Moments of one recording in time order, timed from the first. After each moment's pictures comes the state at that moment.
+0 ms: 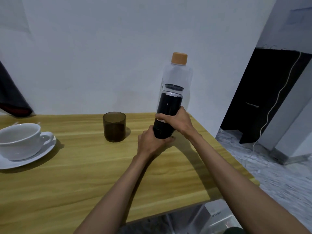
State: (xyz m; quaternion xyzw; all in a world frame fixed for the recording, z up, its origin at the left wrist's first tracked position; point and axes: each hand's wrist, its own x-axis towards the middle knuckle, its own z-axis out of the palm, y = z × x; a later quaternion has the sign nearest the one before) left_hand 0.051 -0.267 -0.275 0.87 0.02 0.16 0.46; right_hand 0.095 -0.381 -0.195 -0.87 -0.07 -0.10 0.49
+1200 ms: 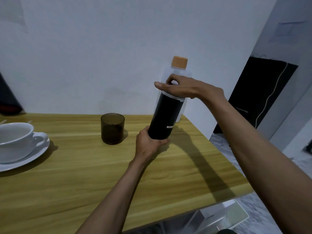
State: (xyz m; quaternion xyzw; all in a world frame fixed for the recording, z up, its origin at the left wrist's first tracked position) left_hand 0.042 -0.260 -0.270 0.73 0.00 0.19 0.66; right_hand 0.081 -0.375 -0.050 -0.97 -0.17 -0.03 0.17
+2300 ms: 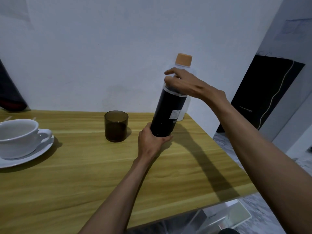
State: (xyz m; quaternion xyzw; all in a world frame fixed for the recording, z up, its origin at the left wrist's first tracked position) left_hand 0.043 -0.261 -0.273 0.75 0.02 0.24 0.62; right_hand 0.085 -0.364 -0.059 -0.94 -0.22 -0.09 0.26
